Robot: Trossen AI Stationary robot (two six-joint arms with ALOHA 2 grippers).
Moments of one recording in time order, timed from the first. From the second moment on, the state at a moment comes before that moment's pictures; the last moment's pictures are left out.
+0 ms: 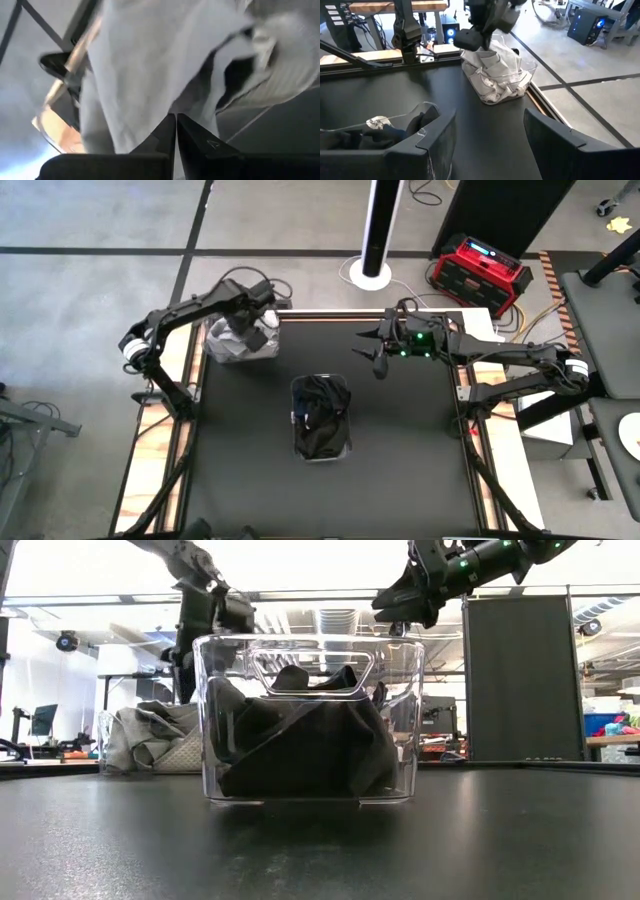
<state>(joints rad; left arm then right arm) 0.73 1.65 1.38 -1.25 -0.31 -0.04 -0.35 1.19 0.84 0.06 -0.10 -0.05</state>
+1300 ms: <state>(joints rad) 0.75 1.63 1.08 -0.91 -0.28 -0.01 -0.35 1.19 0.83 0.06 -0.10 -0.05</state>
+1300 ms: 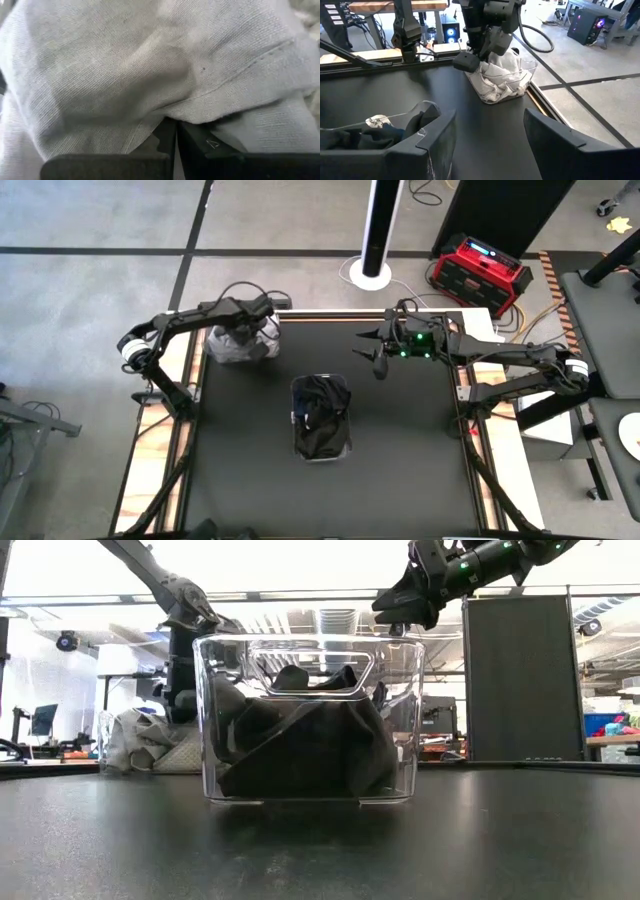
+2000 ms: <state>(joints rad) 0.65 1.52 1.28 -1.03 -0.29 -0.05 -0.35 1.19 0.83 0.06 -0.10 -0.04</state>
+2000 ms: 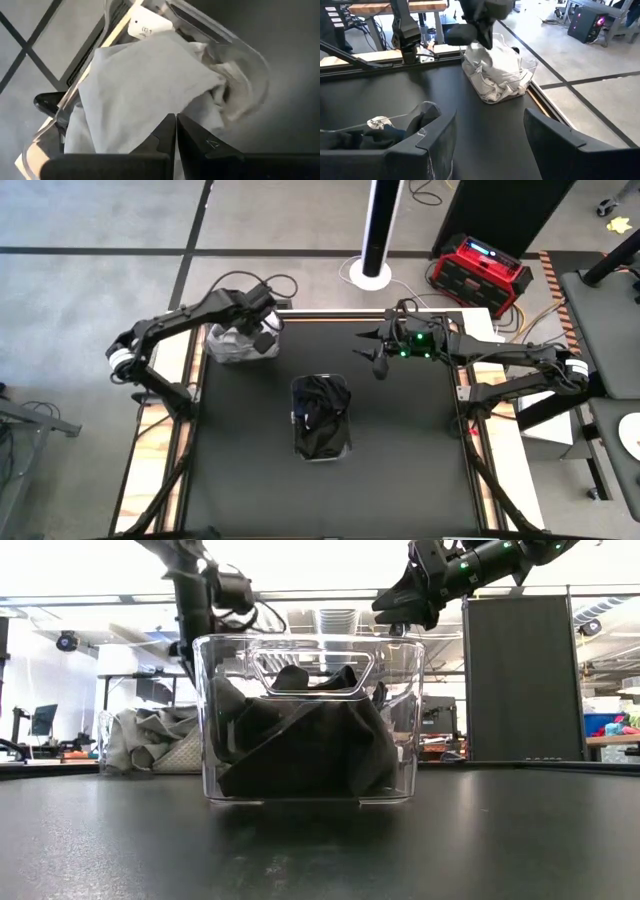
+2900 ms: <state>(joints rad) 0.04 1.12 0.77 0.13 -0.50 0.28 -0.31 1.18 0.52 0.67 -0.34 -0.14</state>
